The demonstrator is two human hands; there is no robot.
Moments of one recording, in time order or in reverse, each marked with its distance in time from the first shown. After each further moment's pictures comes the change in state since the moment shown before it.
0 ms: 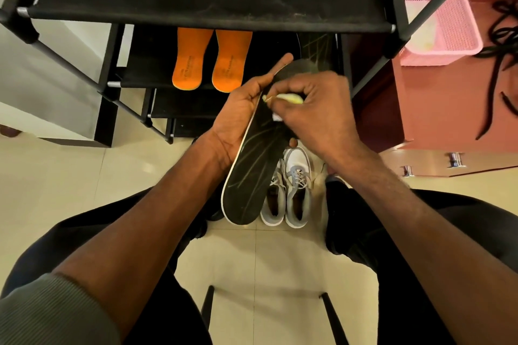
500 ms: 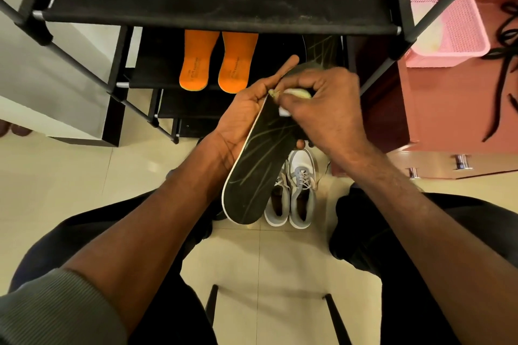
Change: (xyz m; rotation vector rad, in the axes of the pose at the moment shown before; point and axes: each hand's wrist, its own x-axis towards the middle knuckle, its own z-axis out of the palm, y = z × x) left_hand -0.006 0.004 0.003 0.016 0.032 -0.003; right_hand 0.002 -0.001 -0.001 0.041 0.037 0.033
